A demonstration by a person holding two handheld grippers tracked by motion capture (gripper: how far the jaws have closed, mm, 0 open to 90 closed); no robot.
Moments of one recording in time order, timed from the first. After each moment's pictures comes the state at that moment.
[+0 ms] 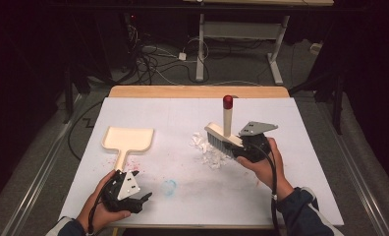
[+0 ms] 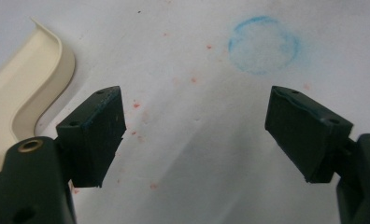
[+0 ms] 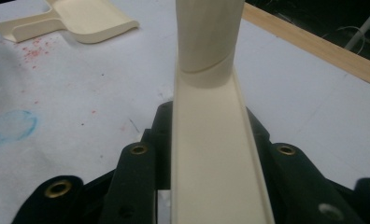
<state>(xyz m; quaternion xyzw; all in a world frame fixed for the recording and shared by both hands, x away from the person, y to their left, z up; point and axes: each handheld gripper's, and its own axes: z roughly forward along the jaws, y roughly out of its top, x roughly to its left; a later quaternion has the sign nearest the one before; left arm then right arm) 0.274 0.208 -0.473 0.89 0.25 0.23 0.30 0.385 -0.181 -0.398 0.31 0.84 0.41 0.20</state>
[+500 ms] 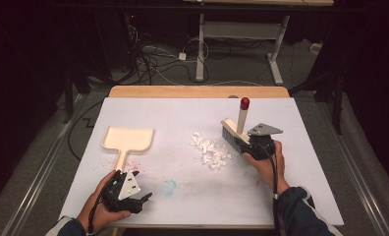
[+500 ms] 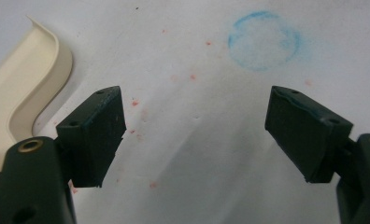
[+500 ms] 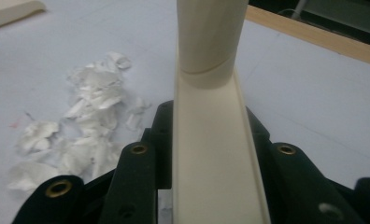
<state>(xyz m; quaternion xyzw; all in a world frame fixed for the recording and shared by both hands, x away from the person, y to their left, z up) 0.275 0.208 -0.474 0.89 0.25 0.23 0.30 0.411 -0.207 -0.444 0.39 0.79 0.39 0.26</state>
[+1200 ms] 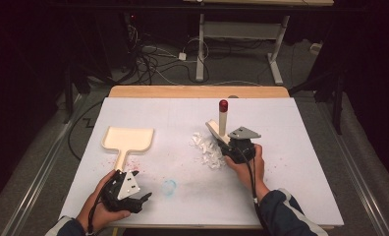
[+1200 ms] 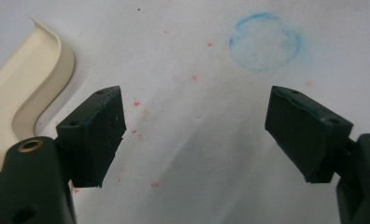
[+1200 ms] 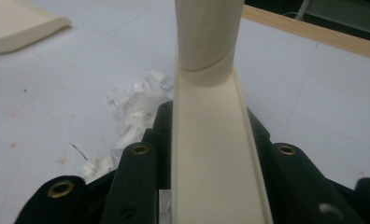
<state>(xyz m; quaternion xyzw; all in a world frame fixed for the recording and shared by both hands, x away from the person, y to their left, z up) 0.275 0.209 -0.473 0.89 0.25 0.23 0.30 0.401 -0.147 -0.450 0.41 0.78 0.40 0.26</state>
